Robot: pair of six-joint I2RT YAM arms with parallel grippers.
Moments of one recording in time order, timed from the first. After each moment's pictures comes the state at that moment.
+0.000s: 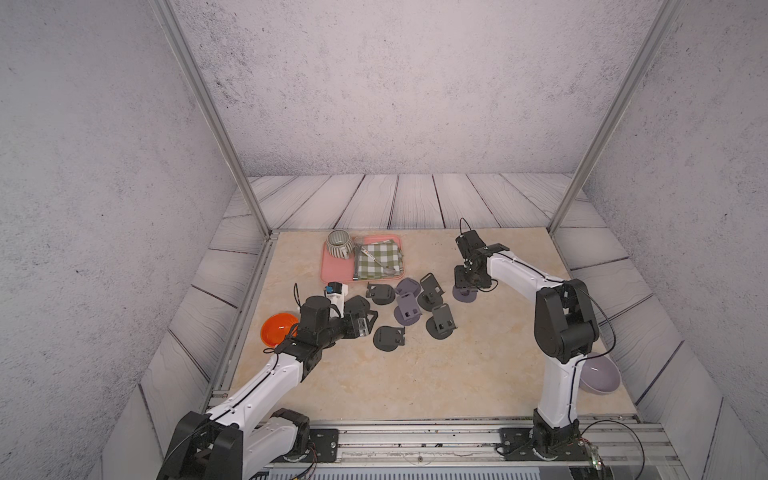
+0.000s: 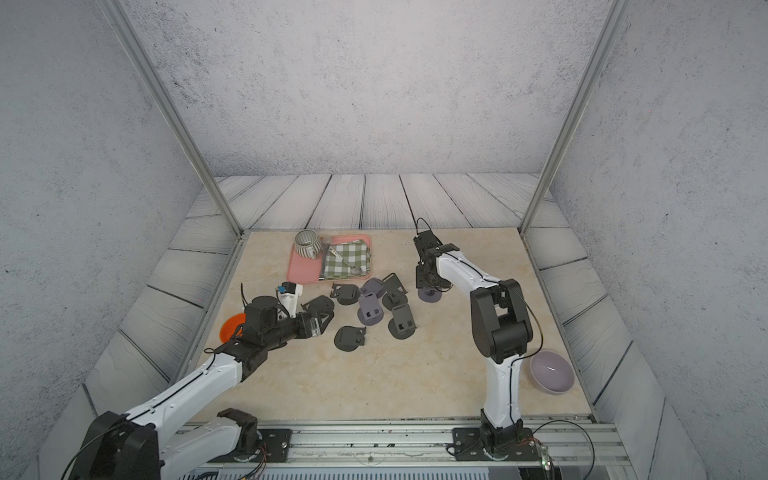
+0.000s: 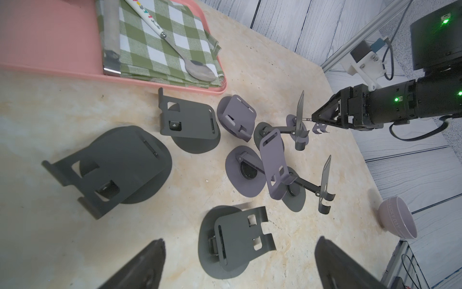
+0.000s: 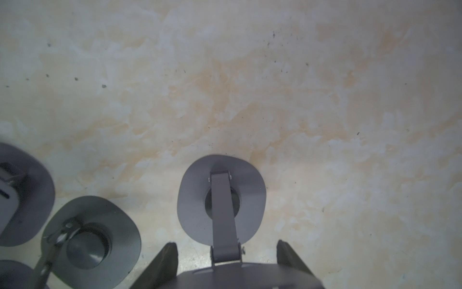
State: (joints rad) left arm -0.34 1.06 0.47 0.05 0.36 -0.48; right arm 0.36 1.99 1.57 -0.79 0.18 0.34
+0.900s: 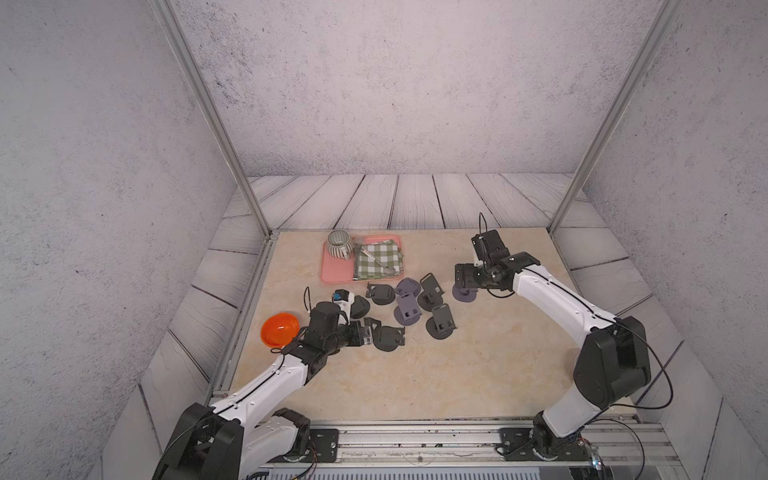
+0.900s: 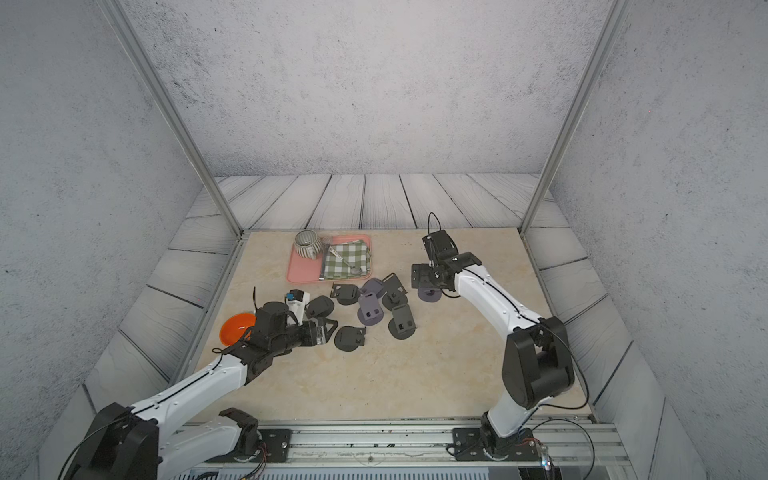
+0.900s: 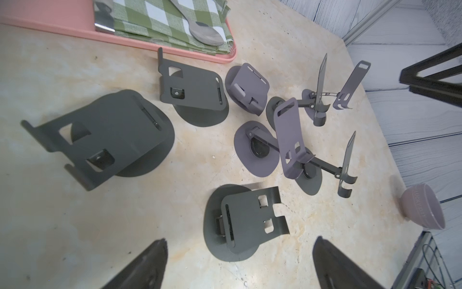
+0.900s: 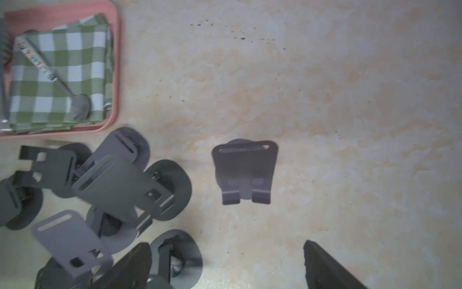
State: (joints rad) left arm -0.45 1.08 0.44 0.00 0.25 -0.49; right arm 0.44 1.60 1.34 -0.72 0.09 0.32
